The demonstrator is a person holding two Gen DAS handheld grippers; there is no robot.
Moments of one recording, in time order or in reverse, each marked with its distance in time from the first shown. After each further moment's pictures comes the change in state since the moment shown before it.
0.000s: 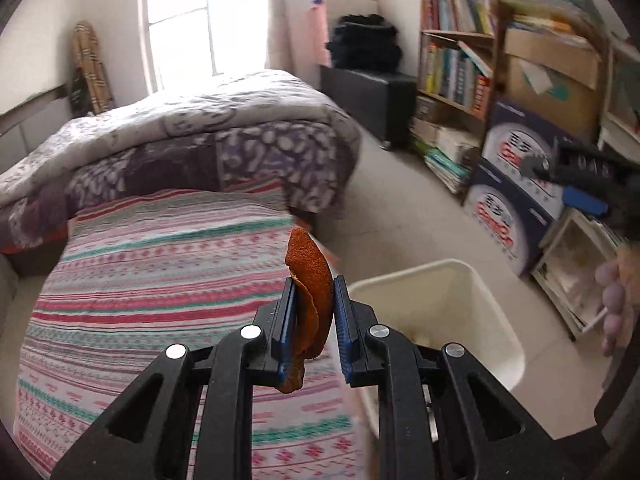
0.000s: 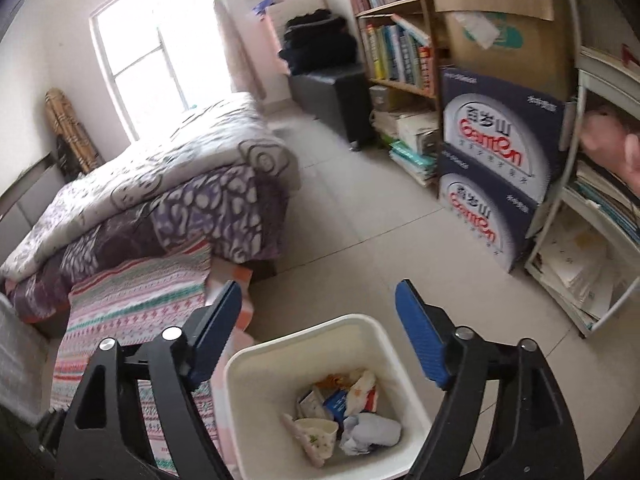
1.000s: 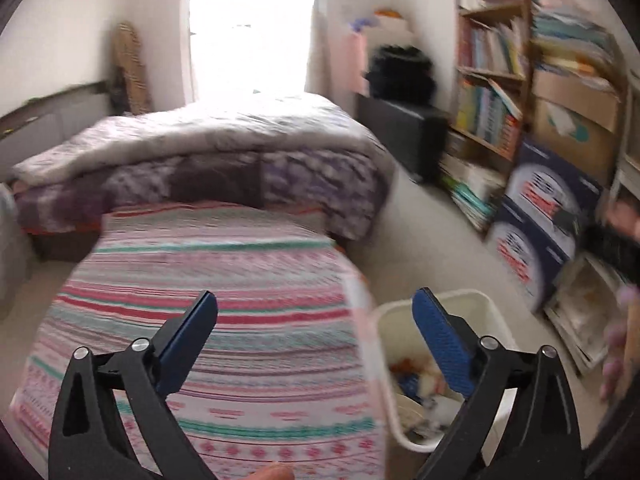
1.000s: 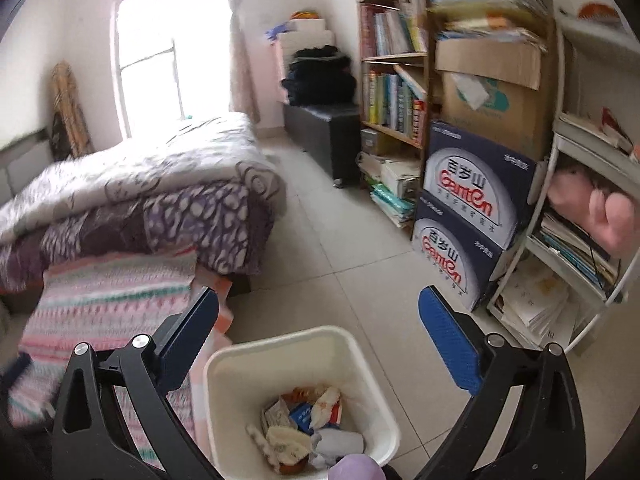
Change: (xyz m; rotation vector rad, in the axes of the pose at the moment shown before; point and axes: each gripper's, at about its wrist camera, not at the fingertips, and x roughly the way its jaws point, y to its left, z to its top) left arm -0.052 0.041 -0.007 -0.122 -0.125 0.147; right arm -0.051 0.050 -0.039 -0.184 -0.115 -0.082
